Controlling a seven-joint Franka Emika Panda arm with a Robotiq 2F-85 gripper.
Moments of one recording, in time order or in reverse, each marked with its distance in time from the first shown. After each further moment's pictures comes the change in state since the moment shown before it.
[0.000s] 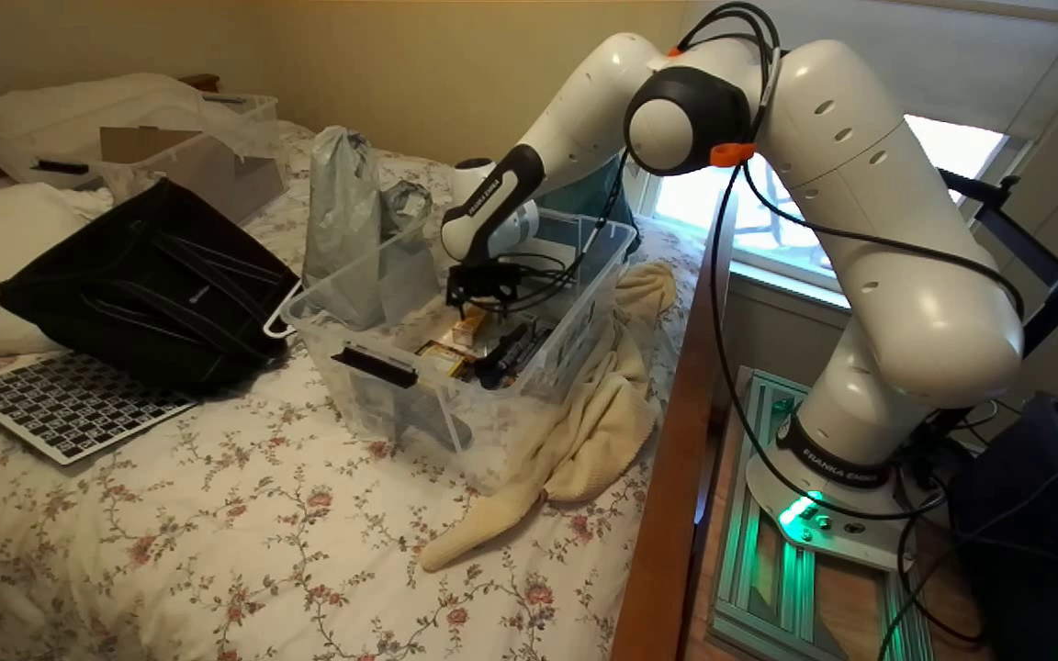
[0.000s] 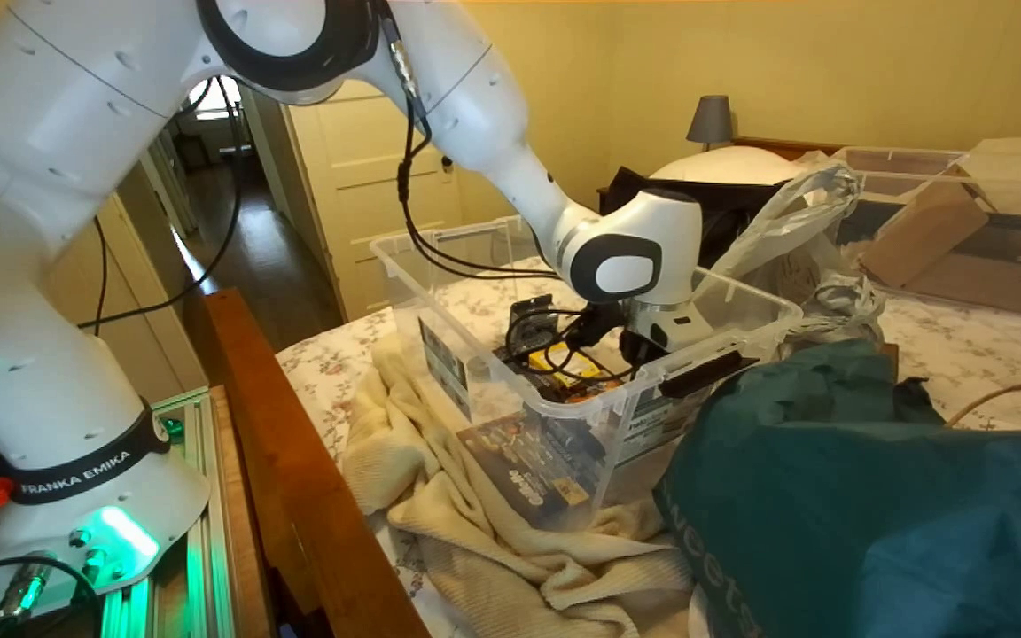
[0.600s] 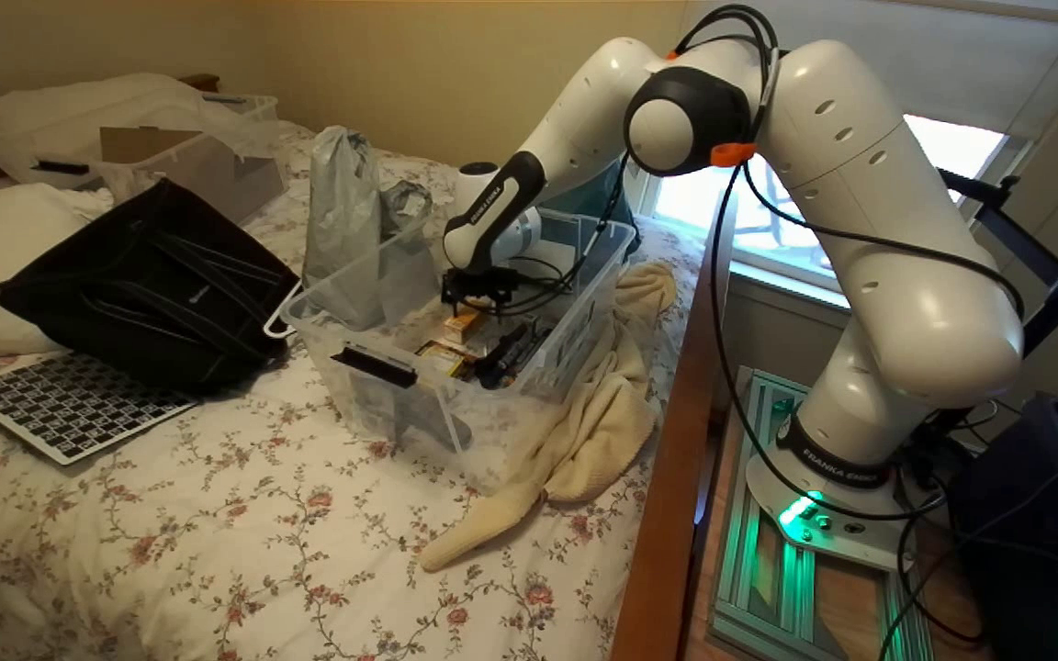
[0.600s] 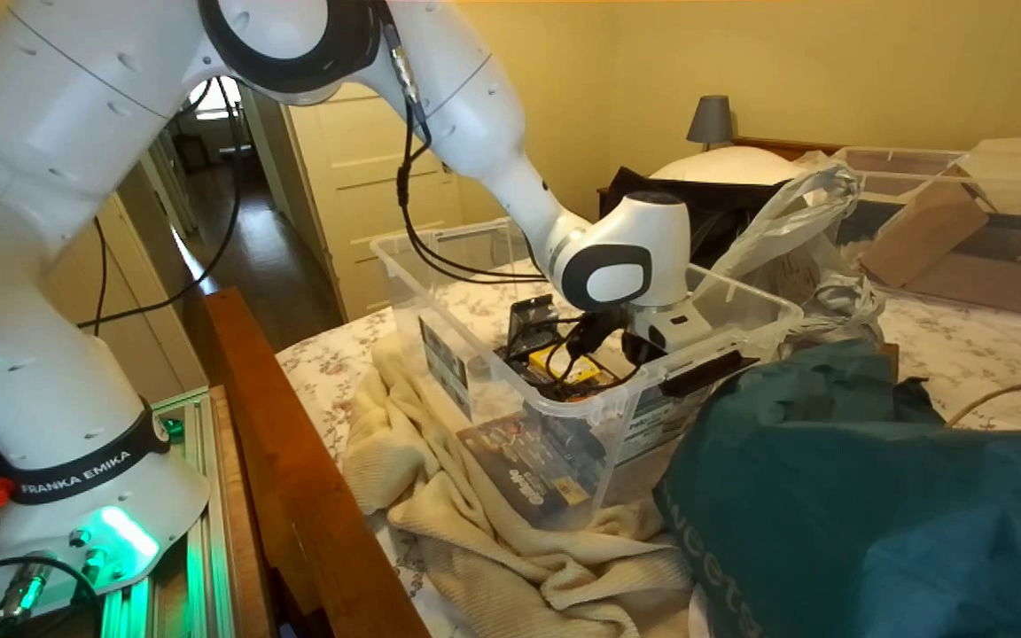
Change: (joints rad) arm 0.000 0.002 0.012 -0.033 0.000 0.149 0.000
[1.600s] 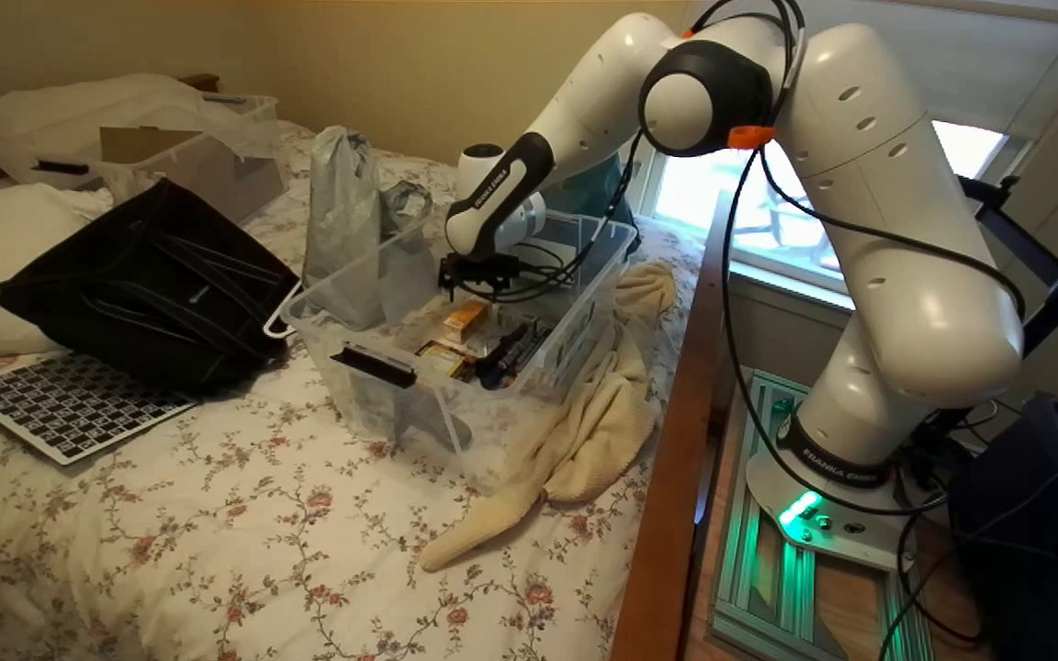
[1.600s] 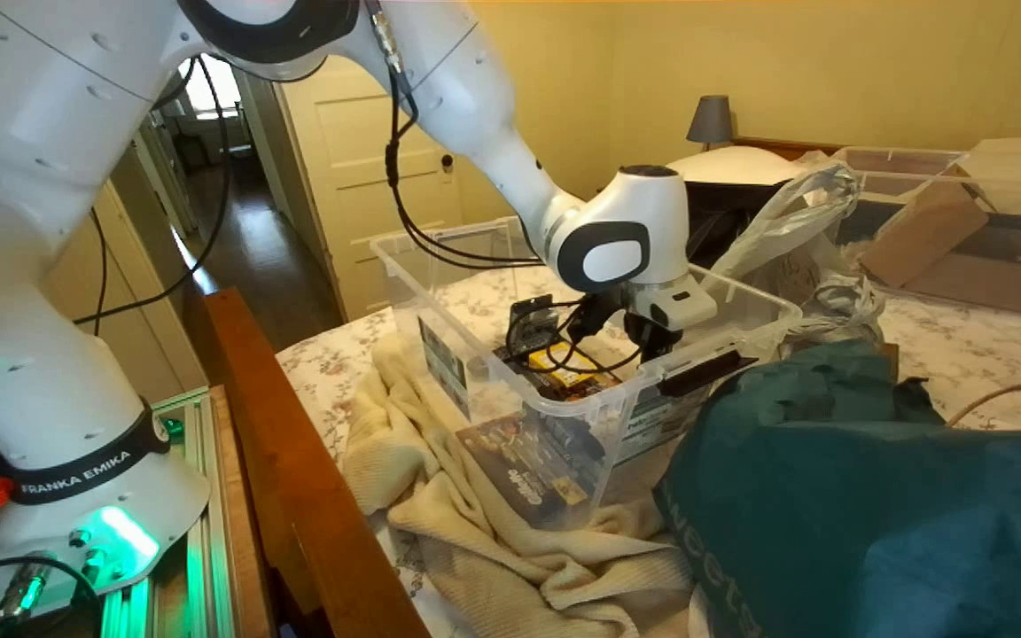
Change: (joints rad) arm 0.001 -0.075 0.002 -0.055 -0.016 0.047 0.000
